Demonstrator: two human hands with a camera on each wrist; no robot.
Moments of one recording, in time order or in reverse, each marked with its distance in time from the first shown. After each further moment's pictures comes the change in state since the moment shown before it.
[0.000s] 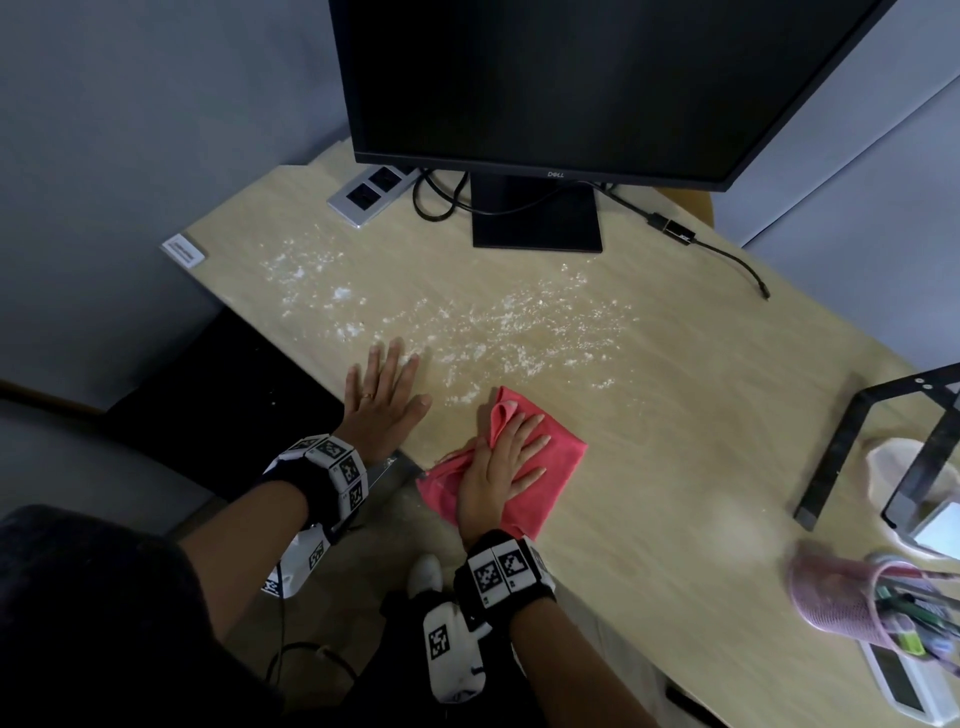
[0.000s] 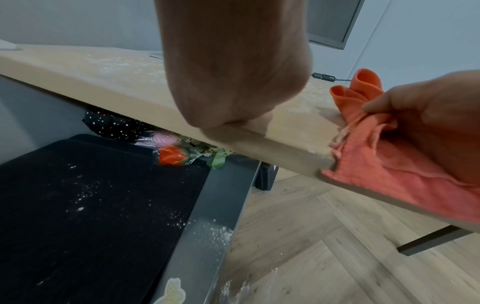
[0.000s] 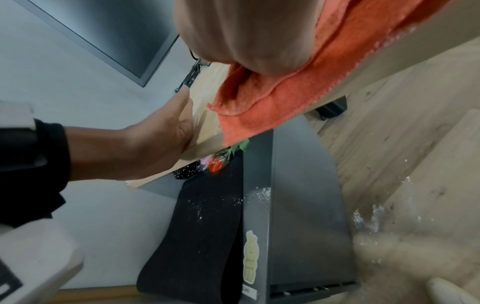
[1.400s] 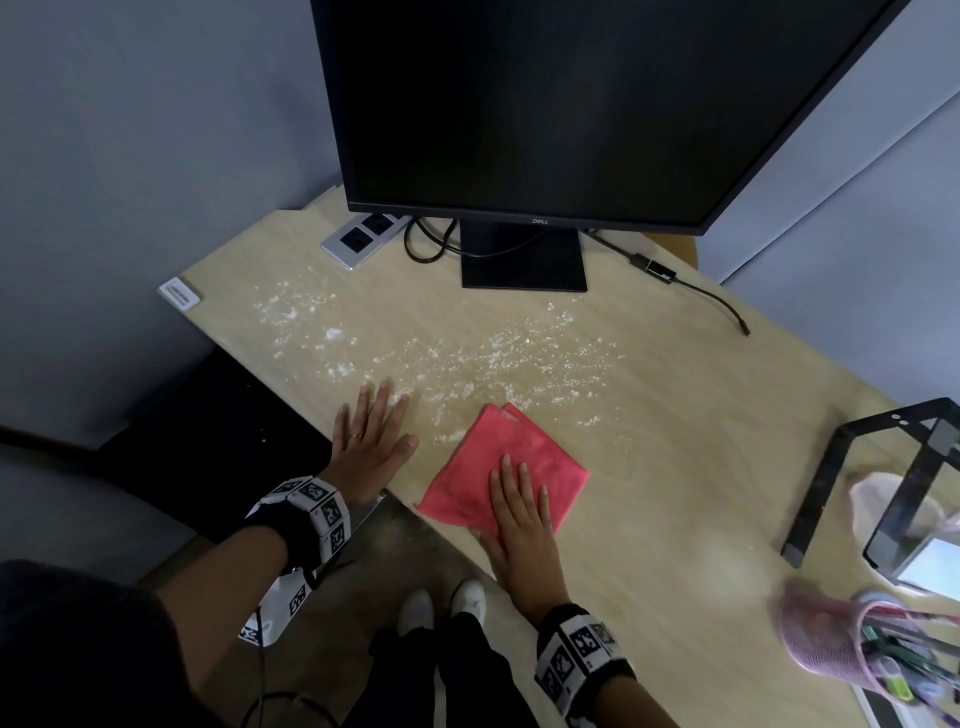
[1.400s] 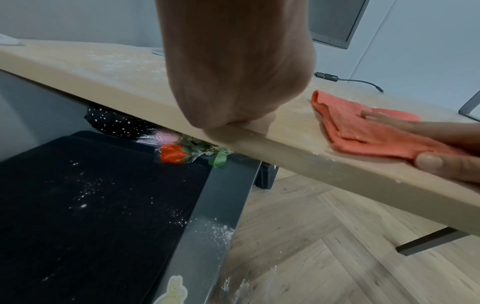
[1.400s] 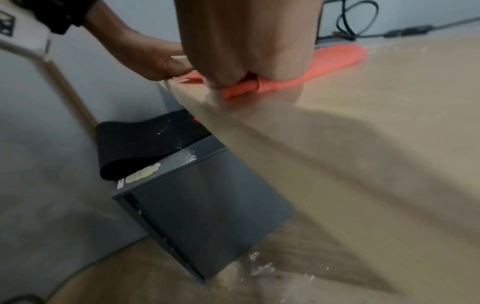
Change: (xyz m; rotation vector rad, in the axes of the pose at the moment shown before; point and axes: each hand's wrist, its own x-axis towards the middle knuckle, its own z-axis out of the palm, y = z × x) left_hand -0.001 -0.002 -0.011 -0.094 -0.125 0.054; right_hand 0.021 0.079 -0.058 -0.563 -0.207 -0.738
